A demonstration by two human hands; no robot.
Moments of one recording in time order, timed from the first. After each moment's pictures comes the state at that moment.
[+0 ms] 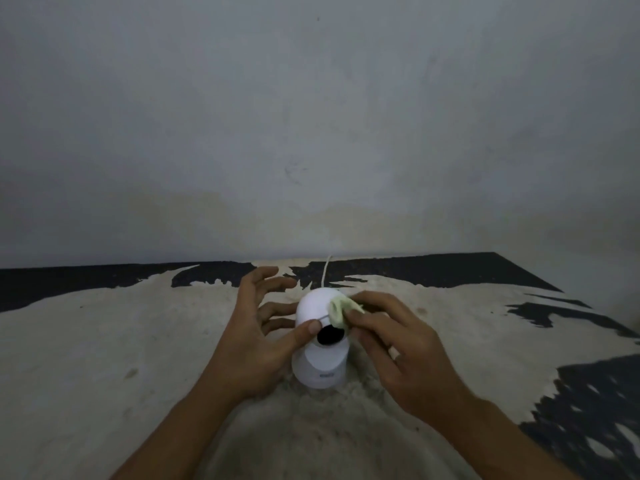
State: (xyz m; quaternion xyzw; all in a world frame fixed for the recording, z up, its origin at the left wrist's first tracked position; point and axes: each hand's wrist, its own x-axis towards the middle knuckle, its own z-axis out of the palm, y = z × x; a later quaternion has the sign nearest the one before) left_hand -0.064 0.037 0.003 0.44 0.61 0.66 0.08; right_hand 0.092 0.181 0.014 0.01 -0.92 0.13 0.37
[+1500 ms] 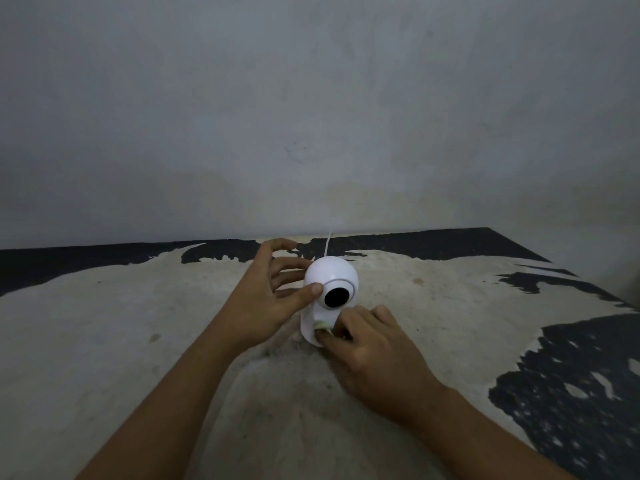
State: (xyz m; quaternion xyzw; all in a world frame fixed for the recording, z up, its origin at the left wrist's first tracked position) left_hand -0.068 0.027 0.020 0.45 0.62 0.62 0.16; right_hand 0.091 0.130 -0.014 -0.02 -0.95 -0.14 0.28
